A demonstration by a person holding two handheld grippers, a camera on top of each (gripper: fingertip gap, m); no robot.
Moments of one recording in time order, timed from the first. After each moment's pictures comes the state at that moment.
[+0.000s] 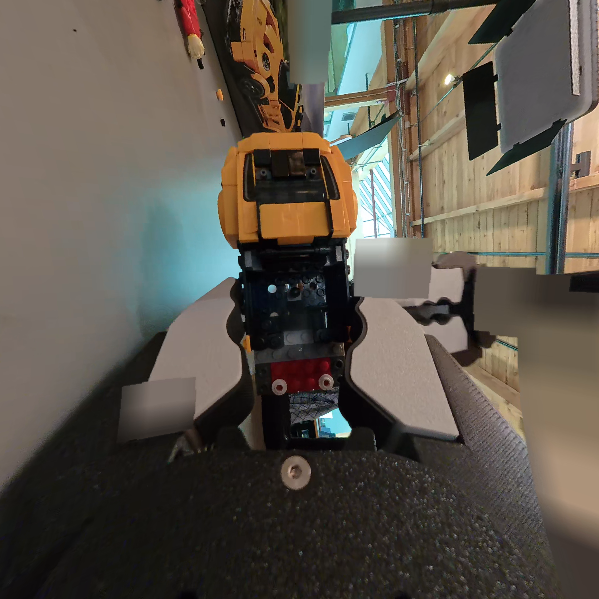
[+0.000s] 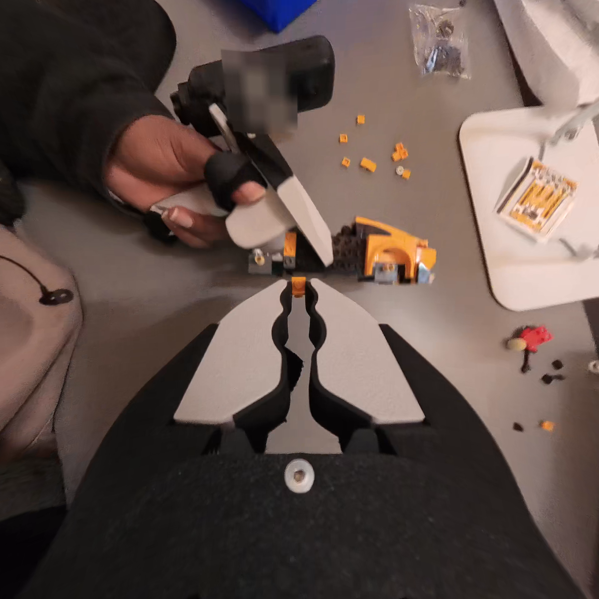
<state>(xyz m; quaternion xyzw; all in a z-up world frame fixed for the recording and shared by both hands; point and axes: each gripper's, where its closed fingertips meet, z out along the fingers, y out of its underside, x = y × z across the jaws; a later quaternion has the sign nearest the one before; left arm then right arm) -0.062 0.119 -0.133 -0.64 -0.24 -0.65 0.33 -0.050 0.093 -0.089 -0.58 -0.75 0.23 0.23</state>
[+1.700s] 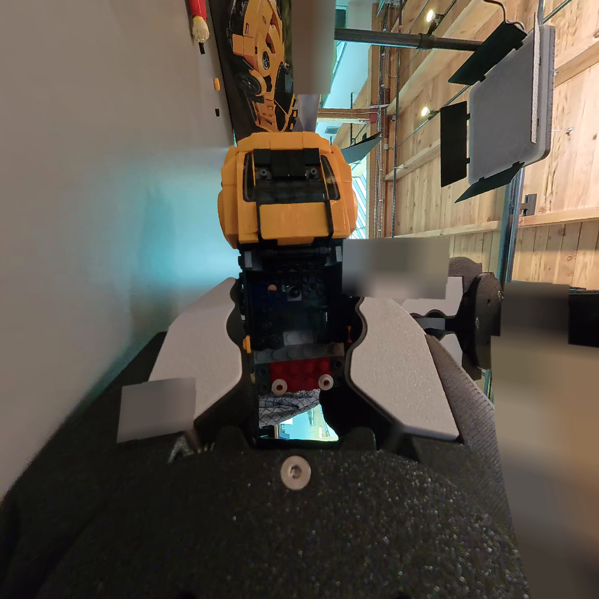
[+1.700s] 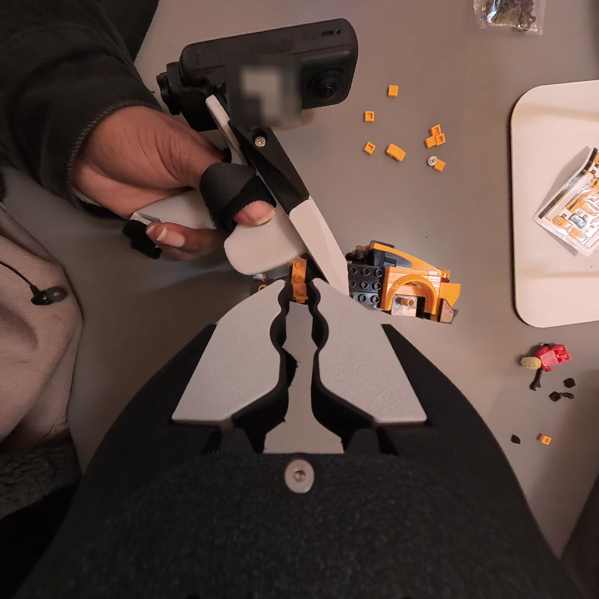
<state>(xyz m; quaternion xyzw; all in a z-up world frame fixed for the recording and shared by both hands) -0.061 0.118 -0.130 -0.61 -0.27 -0.68 0.30 -0.072 0.084 -0.108 -0.58 -0.78 0.17 0.16</state>
